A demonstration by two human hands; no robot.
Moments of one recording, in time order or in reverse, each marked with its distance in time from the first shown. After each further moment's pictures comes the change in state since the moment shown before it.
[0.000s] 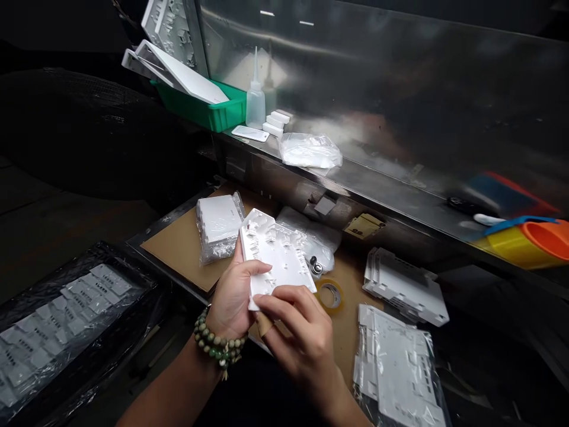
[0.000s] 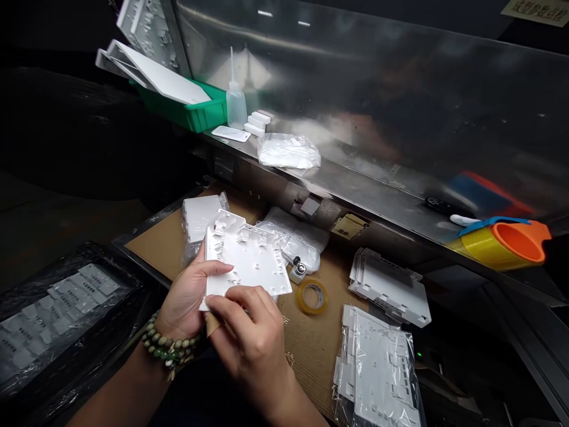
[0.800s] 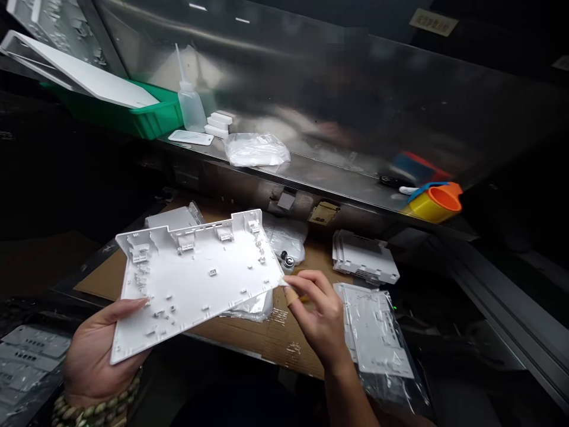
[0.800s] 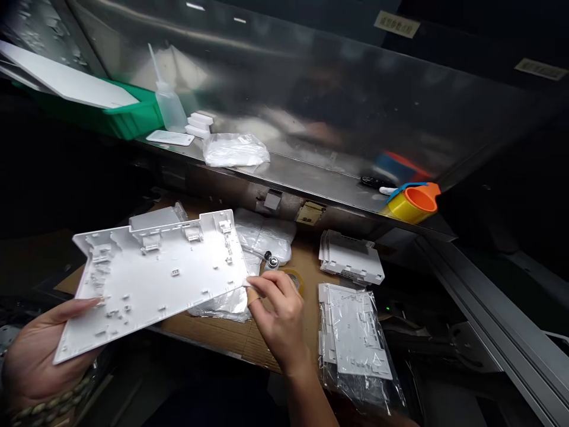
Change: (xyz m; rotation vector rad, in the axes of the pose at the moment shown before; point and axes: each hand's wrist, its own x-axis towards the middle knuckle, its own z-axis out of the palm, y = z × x) left_hand -0.003 0.052 -0.087 0.251 0.241 -0.015; right_hand -0.029 0.040 -0.050 -0.225 0.258 0.266
